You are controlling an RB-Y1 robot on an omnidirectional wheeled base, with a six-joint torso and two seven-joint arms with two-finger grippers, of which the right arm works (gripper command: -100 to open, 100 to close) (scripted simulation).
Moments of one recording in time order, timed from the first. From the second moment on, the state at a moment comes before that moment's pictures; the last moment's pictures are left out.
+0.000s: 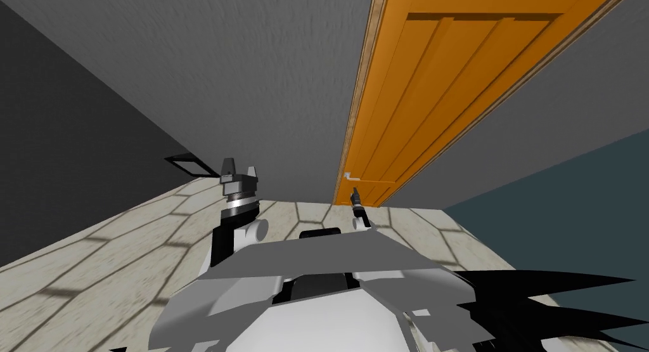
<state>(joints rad) -0.02 -0.22 0.10 -0.81 -0.35 -0.78 0.03</state>
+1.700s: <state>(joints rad) -0.01 -0.33 0.05 -0.64 -0.40 -0.88 -0.08</state>
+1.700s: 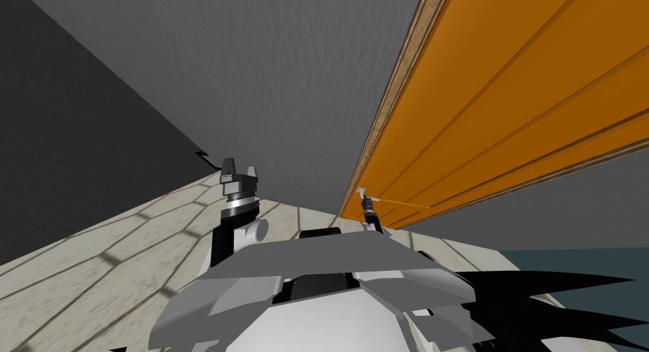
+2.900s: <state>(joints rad) 0.05 -0.40 0.14 -0.67 -0.37 -0.92 -0.18</state>
